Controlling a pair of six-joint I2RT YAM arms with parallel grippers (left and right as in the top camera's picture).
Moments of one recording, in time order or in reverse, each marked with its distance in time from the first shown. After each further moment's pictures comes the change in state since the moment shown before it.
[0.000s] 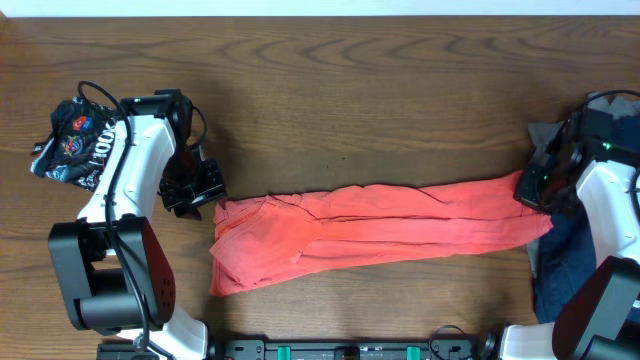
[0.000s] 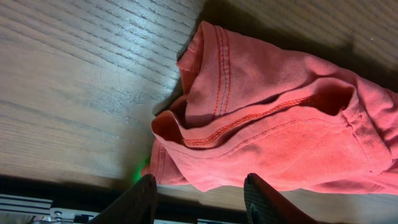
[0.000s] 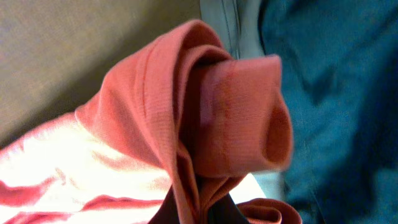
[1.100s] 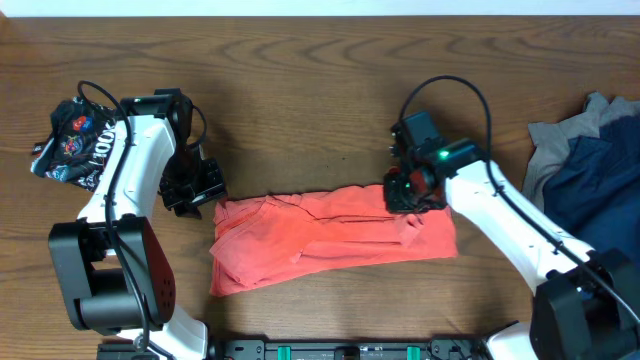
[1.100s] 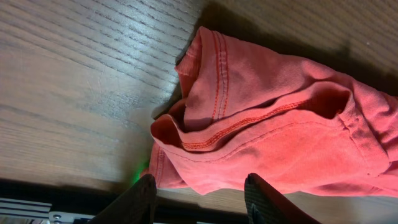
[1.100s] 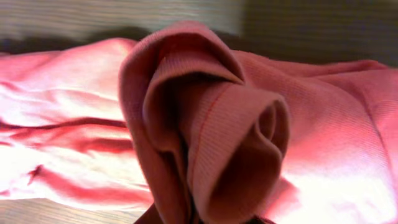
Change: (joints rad) left arm 0.000 0.000 0.000 0.011 0.000 0.000; right arm 0.771 0.037 0.024 0.090 -0.134 0.252
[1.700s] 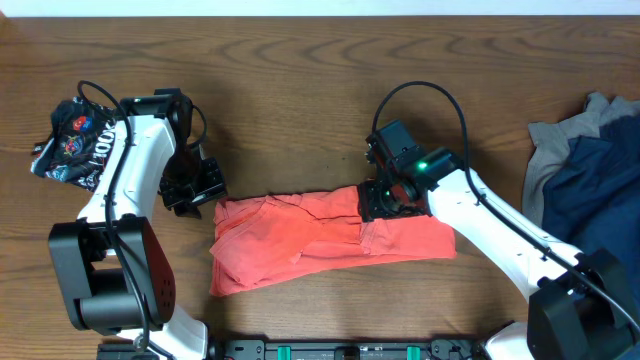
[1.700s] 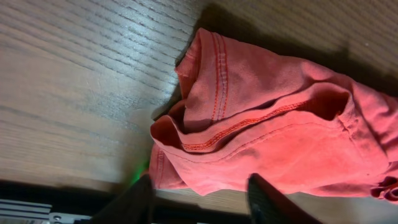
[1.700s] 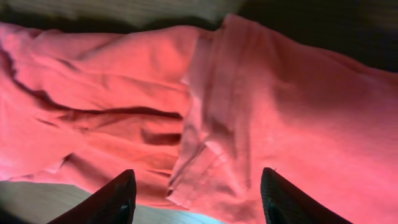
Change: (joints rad) left arm 0.000 0.000 0.000 0.003 0.000 0.002; right arm 0.091 0.001 0.000 0.032 -0.008 0.011
